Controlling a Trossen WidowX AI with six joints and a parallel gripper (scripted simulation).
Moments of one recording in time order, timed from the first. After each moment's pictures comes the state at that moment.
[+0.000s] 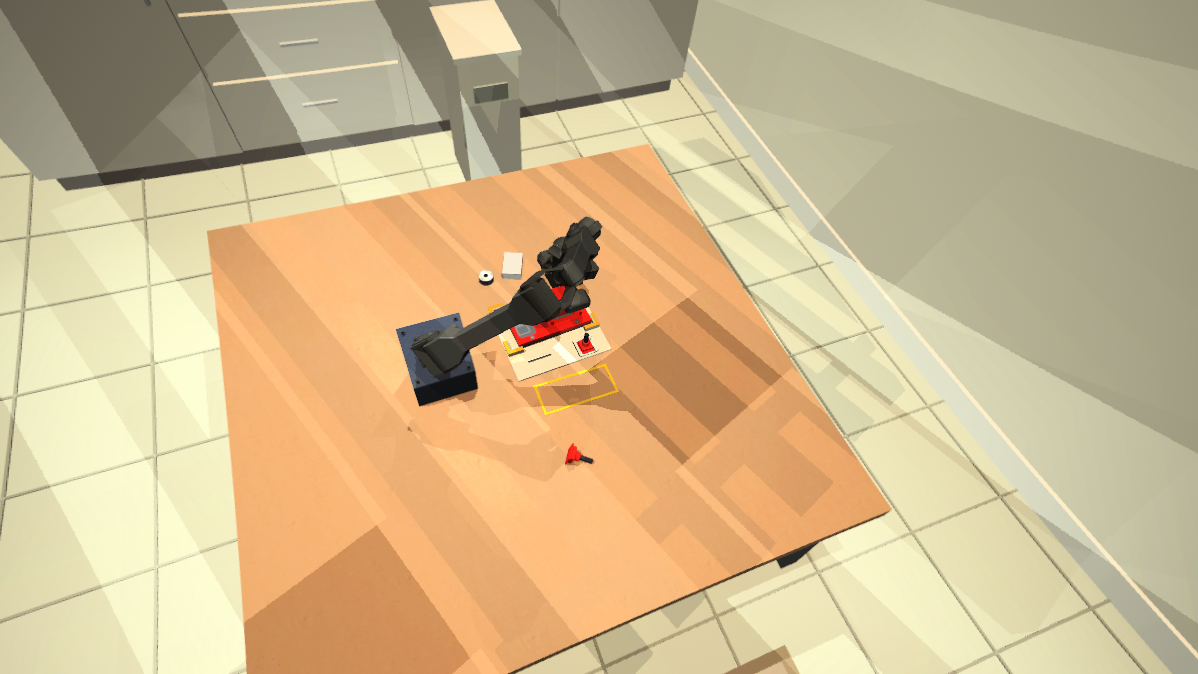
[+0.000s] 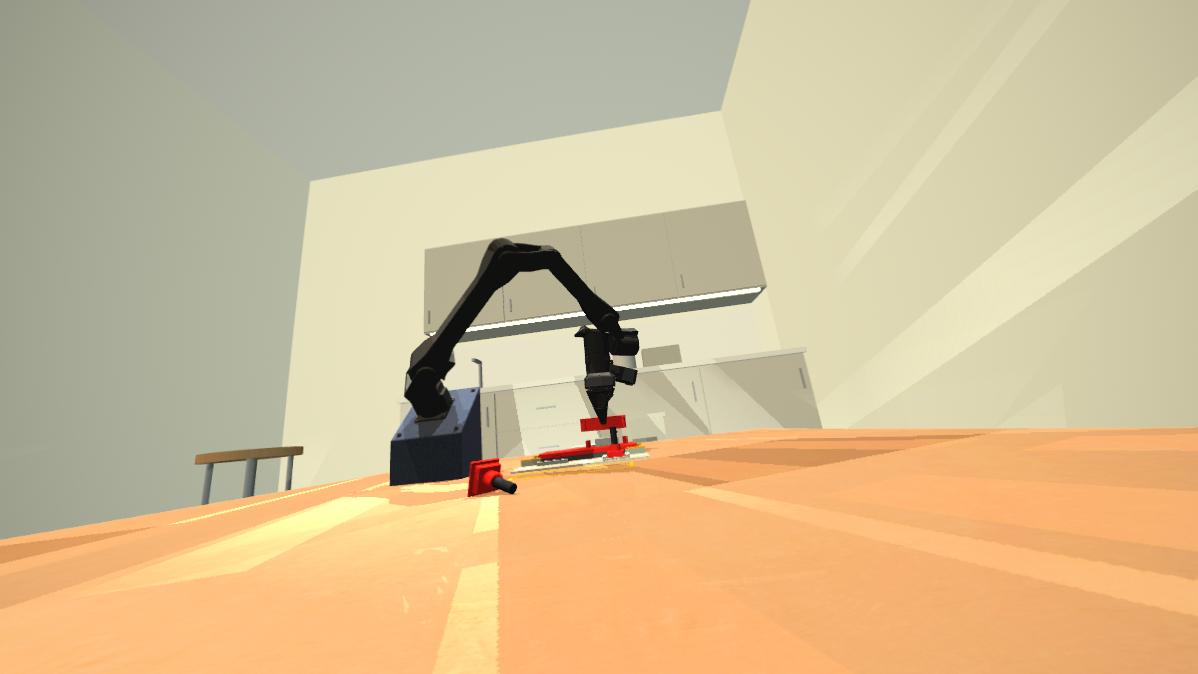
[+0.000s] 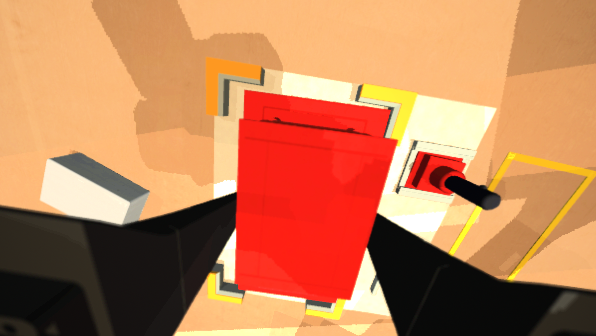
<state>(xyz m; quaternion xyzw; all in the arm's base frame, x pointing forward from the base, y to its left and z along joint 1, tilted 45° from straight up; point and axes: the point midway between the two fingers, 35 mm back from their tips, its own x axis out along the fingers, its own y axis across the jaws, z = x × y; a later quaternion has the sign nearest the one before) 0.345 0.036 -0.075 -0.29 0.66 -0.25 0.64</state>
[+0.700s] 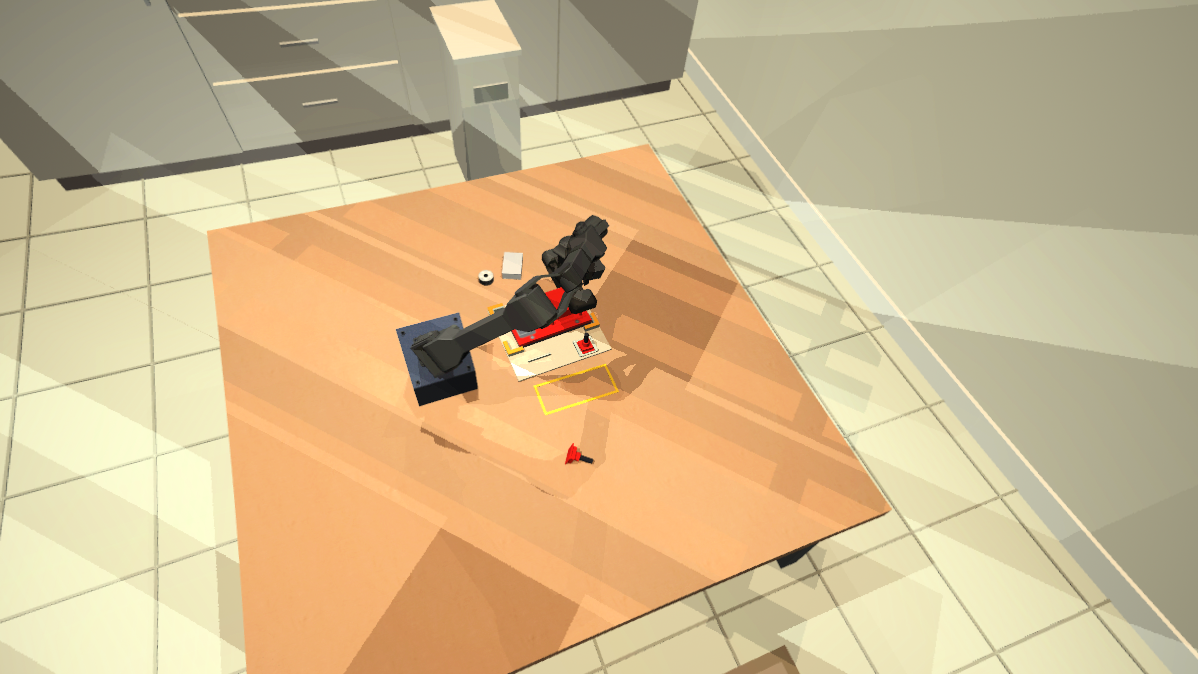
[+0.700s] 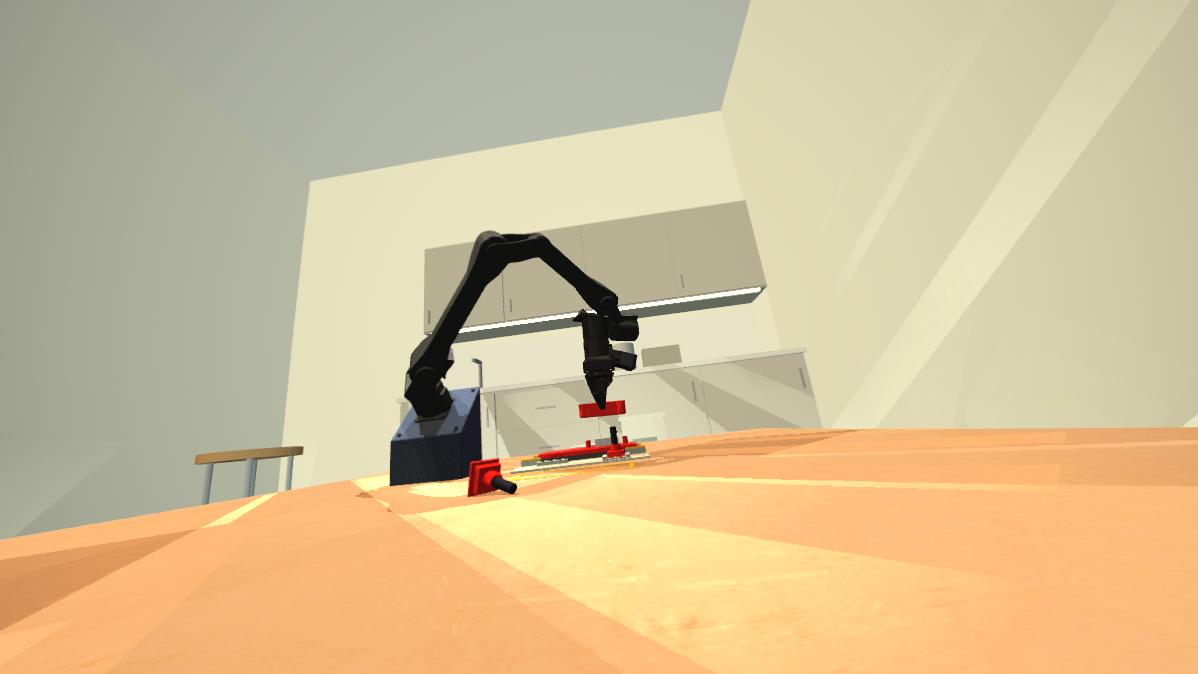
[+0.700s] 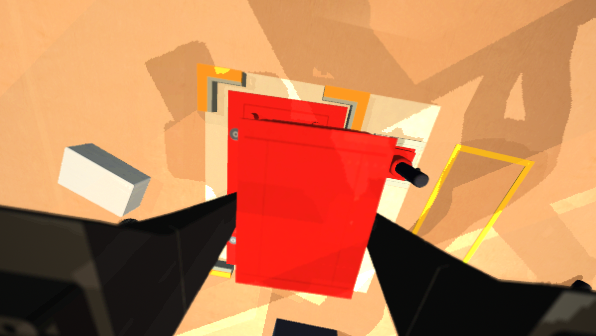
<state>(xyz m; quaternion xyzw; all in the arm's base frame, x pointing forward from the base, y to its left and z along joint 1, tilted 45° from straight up) 0.347 0.038 -0.036 -0.29 0.66 -0.25 0.64</state>
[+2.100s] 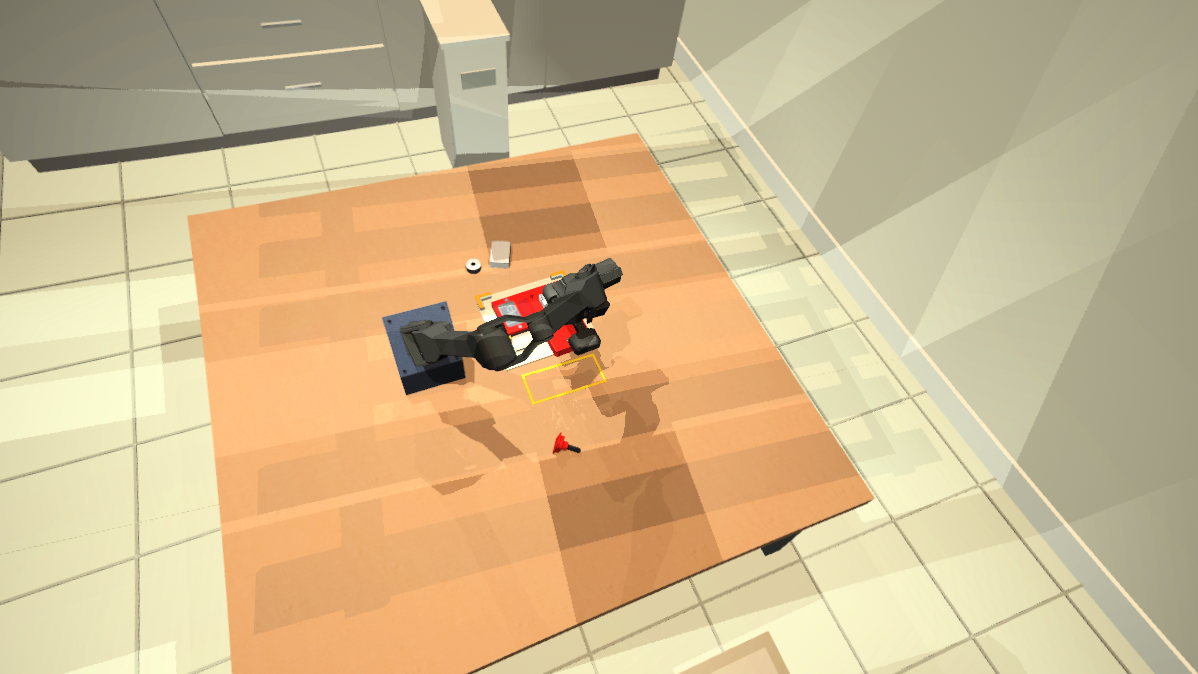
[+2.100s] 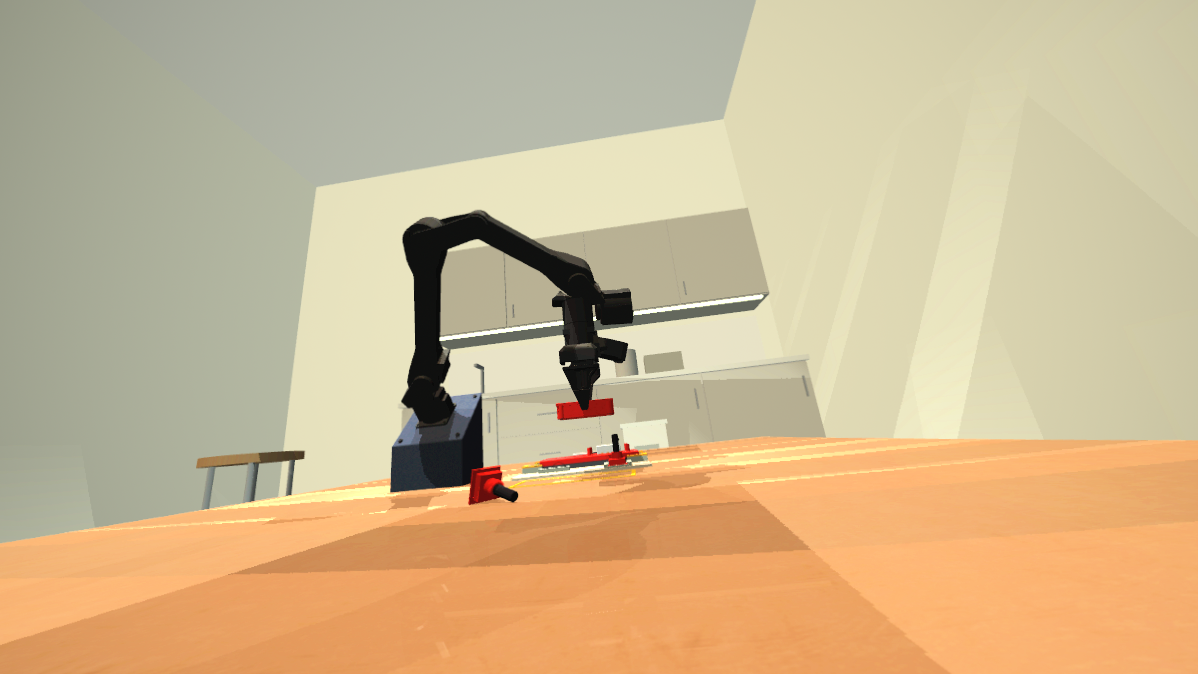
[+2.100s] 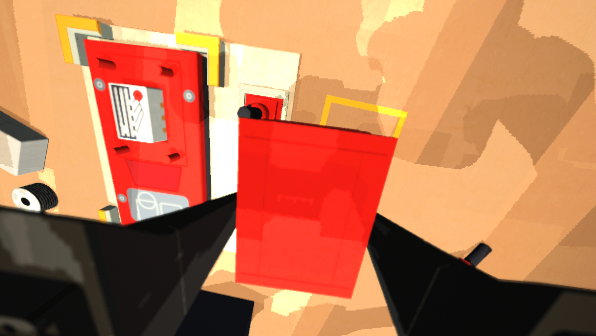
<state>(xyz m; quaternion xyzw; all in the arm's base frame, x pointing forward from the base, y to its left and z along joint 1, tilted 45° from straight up) 0.324 -0.058 0.069 -0.28 0.66 -0.25 0.65</state>
